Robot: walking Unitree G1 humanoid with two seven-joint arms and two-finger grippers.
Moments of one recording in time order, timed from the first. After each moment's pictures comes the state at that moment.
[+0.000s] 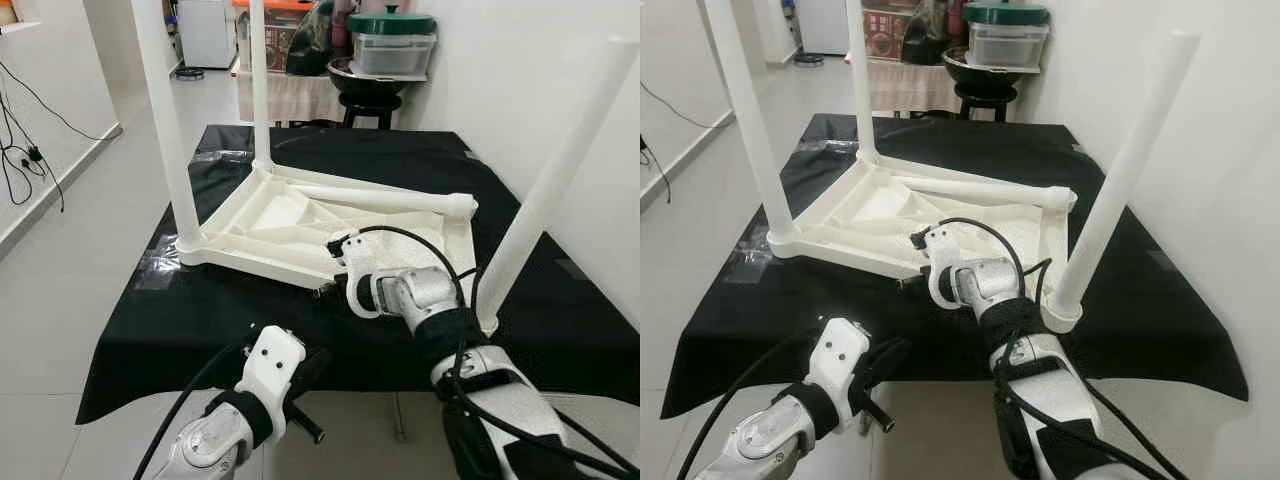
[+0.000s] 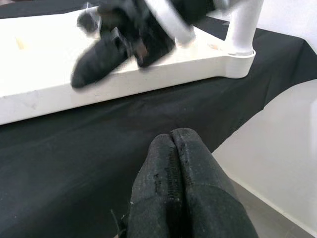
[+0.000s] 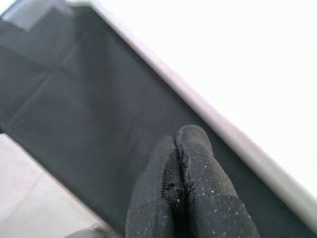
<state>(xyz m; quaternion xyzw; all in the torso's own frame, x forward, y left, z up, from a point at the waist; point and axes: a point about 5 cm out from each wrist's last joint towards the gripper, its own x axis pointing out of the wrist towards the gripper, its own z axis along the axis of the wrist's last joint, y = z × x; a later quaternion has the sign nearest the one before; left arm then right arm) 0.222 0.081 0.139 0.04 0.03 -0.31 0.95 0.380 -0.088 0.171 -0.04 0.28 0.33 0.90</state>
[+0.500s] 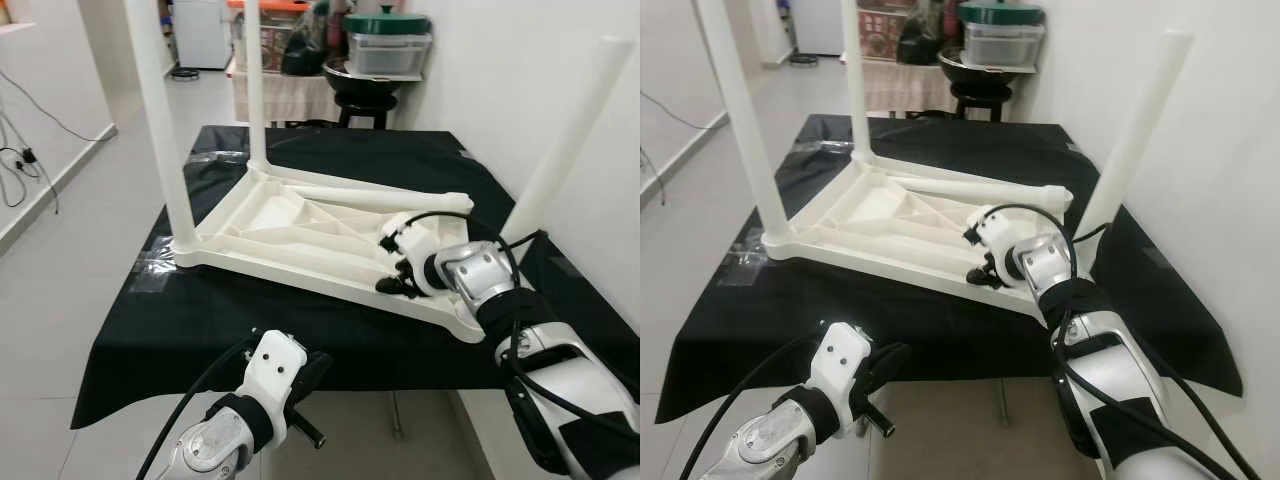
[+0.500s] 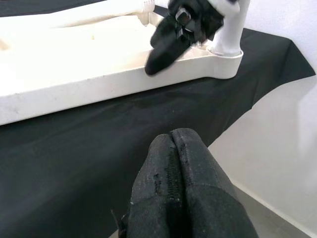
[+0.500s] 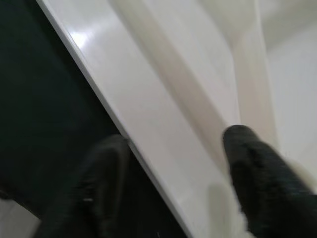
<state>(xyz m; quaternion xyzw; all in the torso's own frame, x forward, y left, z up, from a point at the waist) 0.216 0.081 0.140 0.03 0.03 -0.32 0.95 0.390 -0.177 0.166 -0.23 0.34 0.24 0.88</state>
